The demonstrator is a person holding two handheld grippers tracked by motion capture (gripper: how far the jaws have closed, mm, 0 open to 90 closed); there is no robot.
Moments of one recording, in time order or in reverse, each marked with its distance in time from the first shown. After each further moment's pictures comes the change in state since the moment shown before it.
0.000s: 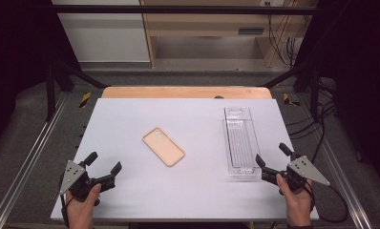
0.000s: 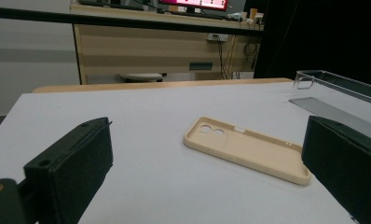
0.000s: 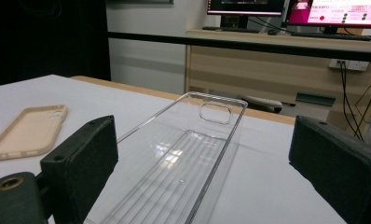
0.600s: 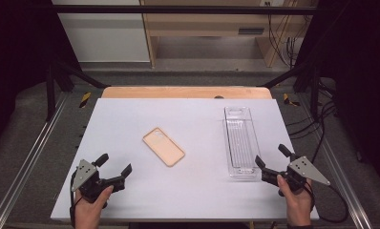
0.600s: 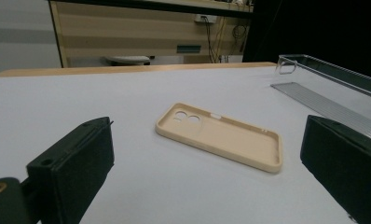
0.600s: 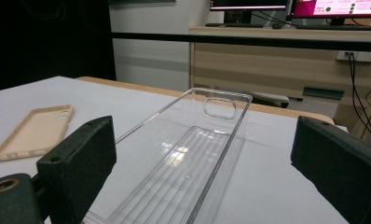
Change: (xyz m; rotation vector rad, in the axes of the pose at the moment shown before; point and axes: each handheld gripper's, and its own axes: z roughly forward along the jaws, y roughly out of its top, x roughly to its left) left arm -0.026 0.005 0.010 0.081 -0.044 -0.012; right arm -0.001 -0.003 -0.001 0.004 0.015 0.036
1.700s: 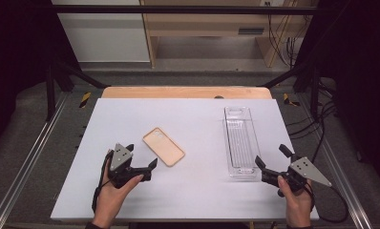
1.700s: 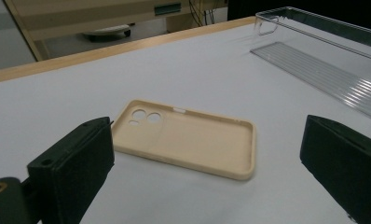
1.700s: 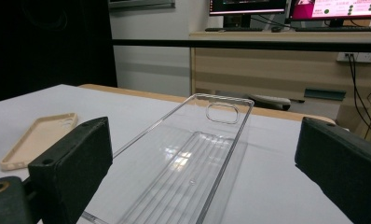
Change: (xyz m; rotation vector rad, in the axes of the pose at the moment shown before) left arm -0.045 0.031 0.062 0.187 -0.042 0.139; right arm 0.002 0.003 -0.003 -0.021 0.005 0.037
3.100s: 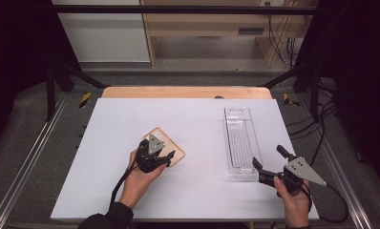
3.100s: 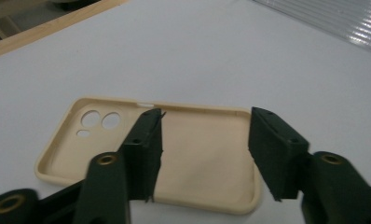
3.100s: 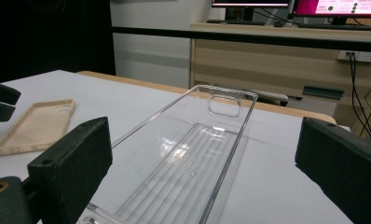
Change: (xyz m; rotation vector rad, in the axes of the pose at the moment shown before) left arm -0.024 0.003 0.079 0.218 -0.033 0.163; right arm 0.006 -0.003 0.004 0.041 -0.006 -0.062
